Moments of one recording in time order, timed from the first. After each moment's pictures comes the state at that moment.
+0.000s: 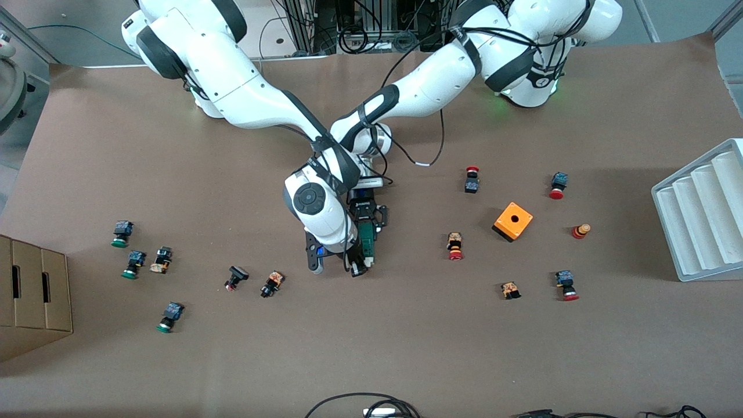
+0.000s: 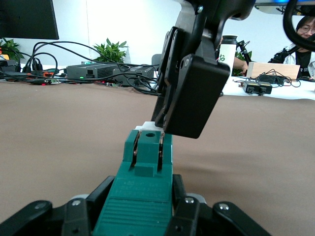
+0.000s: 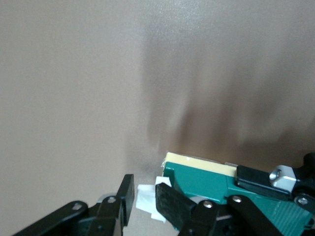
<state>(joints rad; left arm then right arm) -0.81 1.11 -0.39 -1.53 2.04 1.72 -2.57 0.64 0.81 0.01 -1.54 0.16 2.64 1.92</state>
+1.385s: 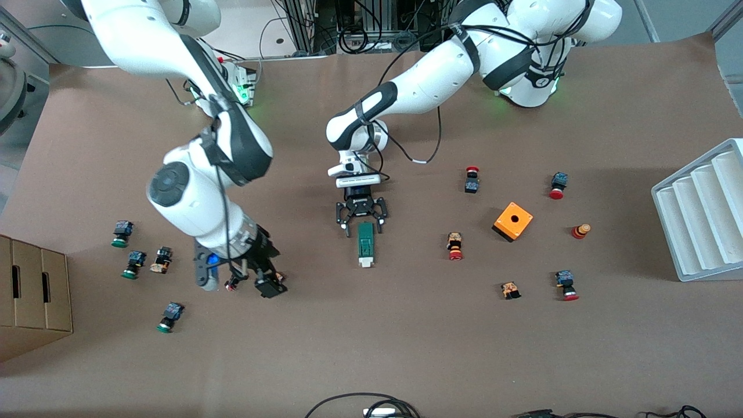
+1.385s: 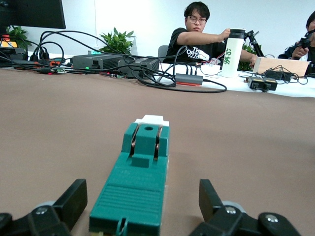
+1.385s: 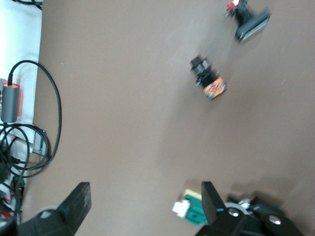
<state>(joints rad) -0.82 1.10 -0.41 -1.51 1.98 1.72 -2.57 0.37 0.36 -0.01 -1.65 0.17 2.25 1.47</state>
